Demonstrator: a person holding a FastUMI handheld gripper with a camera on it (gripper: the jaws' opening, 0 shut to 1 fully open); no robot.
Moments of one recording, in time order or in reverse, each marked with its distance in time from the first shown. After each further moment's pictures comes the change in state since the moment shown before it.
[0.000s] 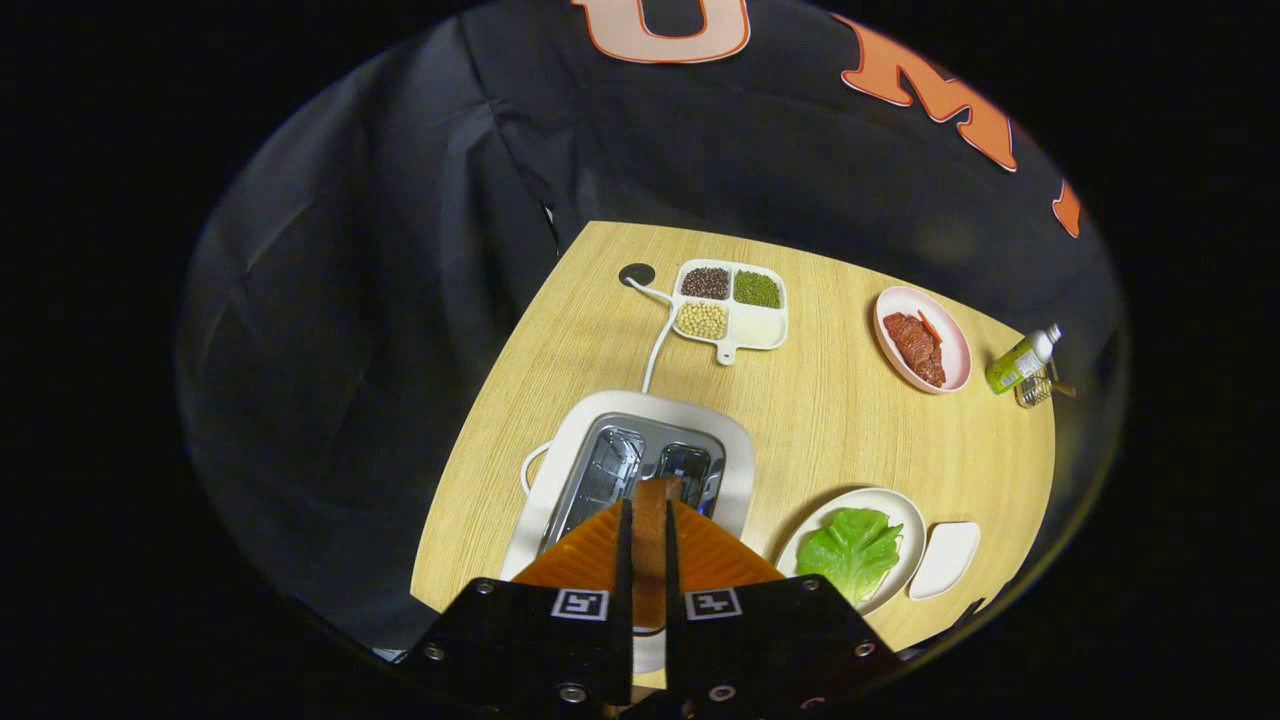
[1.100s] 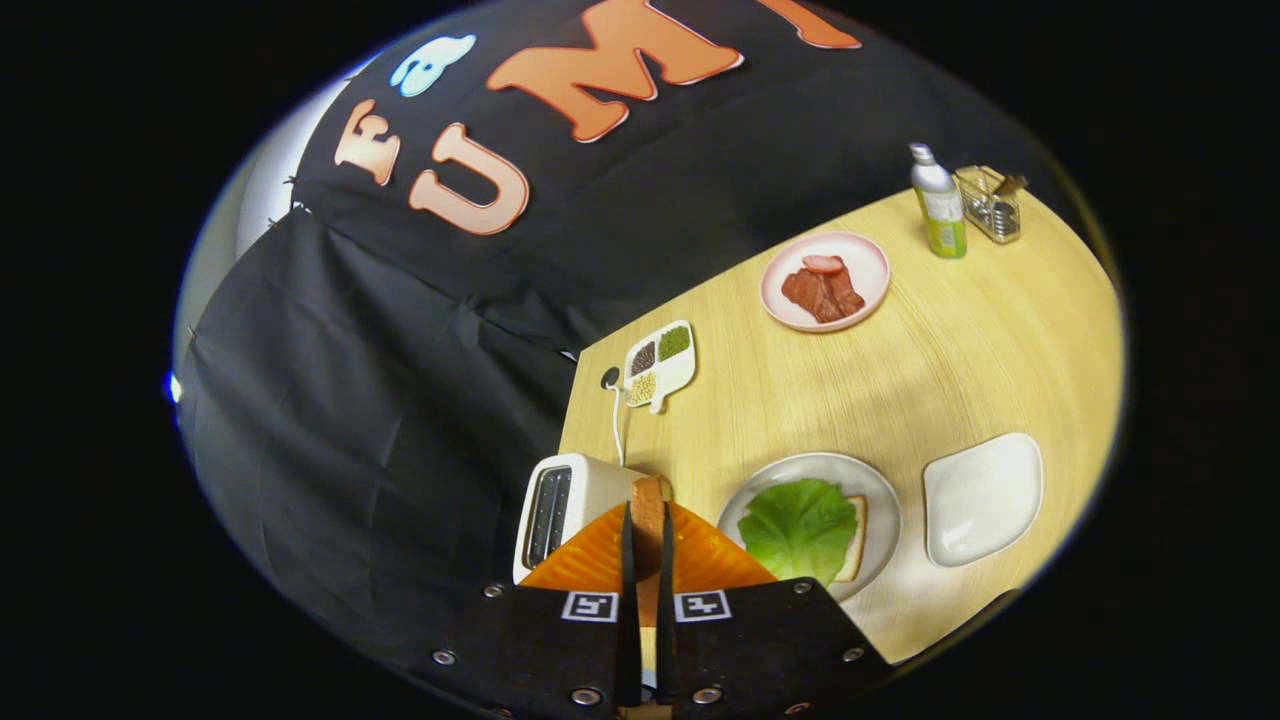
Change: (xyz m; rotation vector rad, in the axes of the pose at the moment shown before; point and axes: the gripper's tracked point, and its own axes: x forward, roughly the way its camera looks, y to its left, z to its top) arm -0.072 -0.198 -0.052 0.566 -0.248 0.430
